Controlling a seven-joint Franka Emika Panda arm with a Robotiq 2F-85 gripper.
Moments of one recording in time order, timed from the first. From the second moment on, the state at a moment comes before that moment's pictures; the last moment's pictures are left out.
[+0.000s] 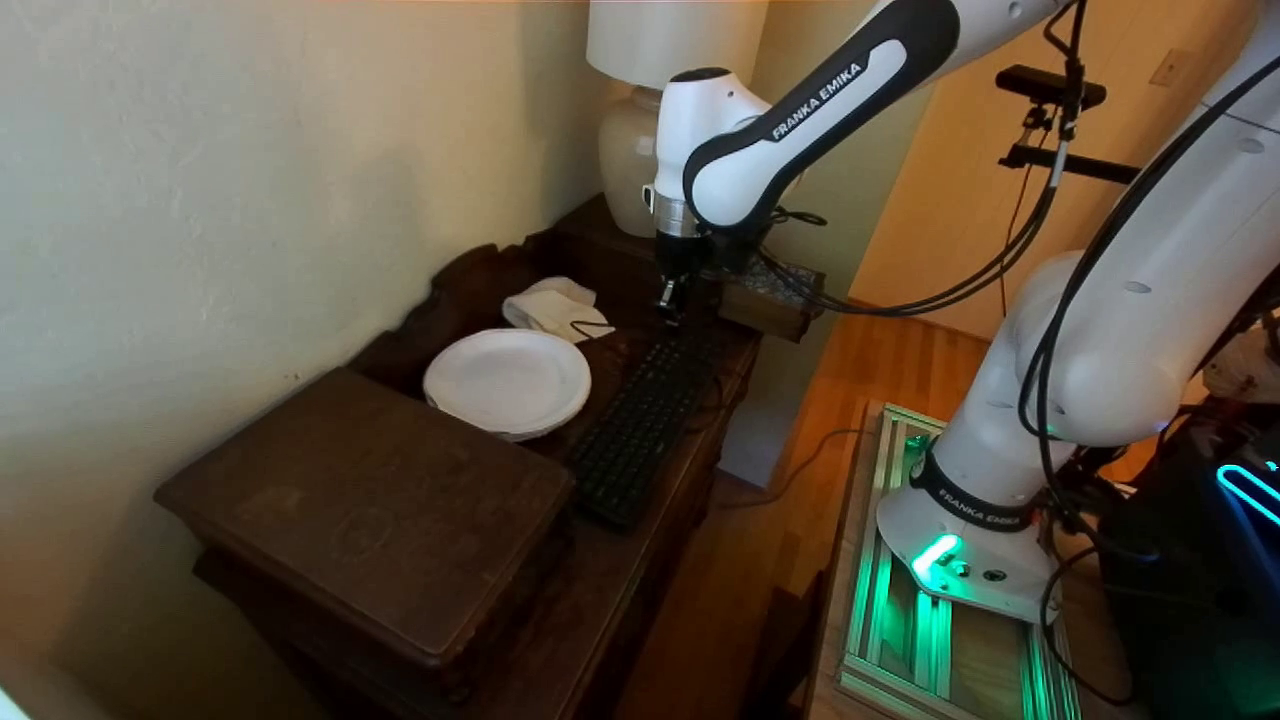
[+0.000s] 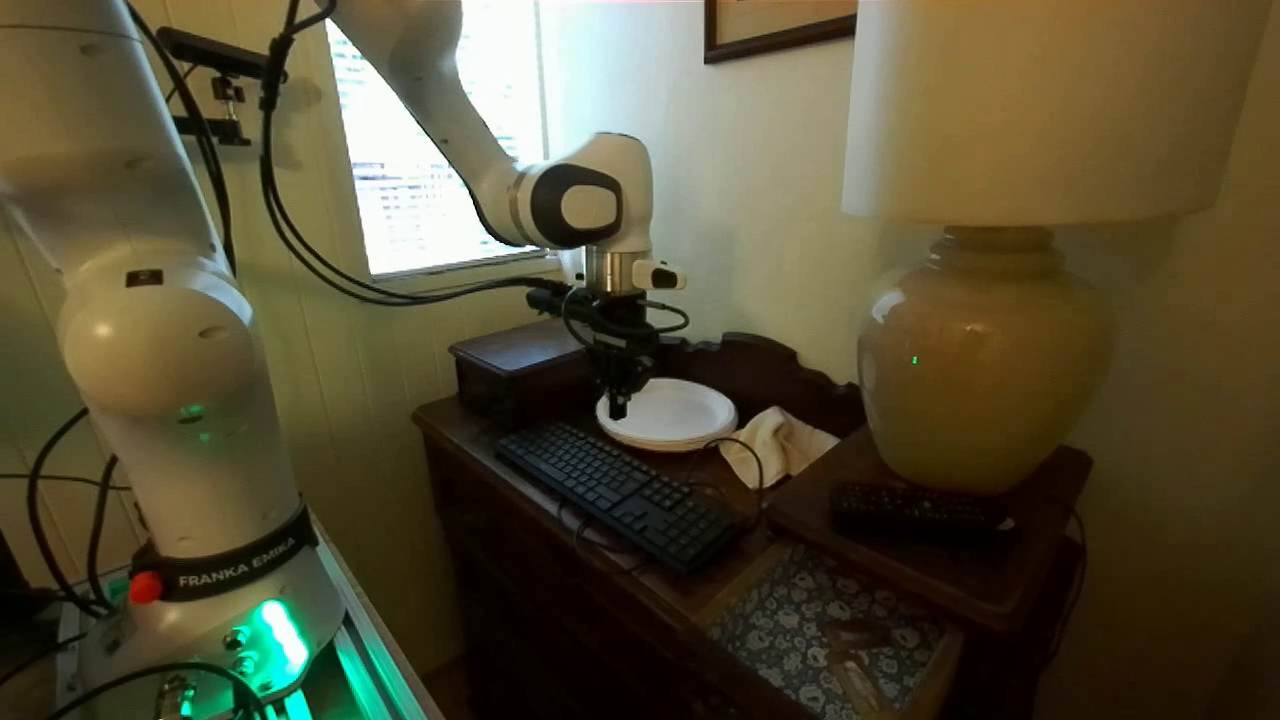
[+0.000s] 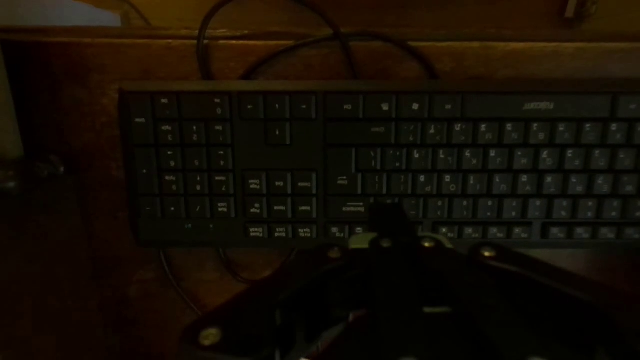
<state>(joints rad) -0.06 -0.11 -0.09 -2.56 -0.10 2.42 -0.08</state>
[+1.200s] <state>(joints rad) -0.07 0.09 -0.09 -2.56 -0.10 2.66 -0.08</state>
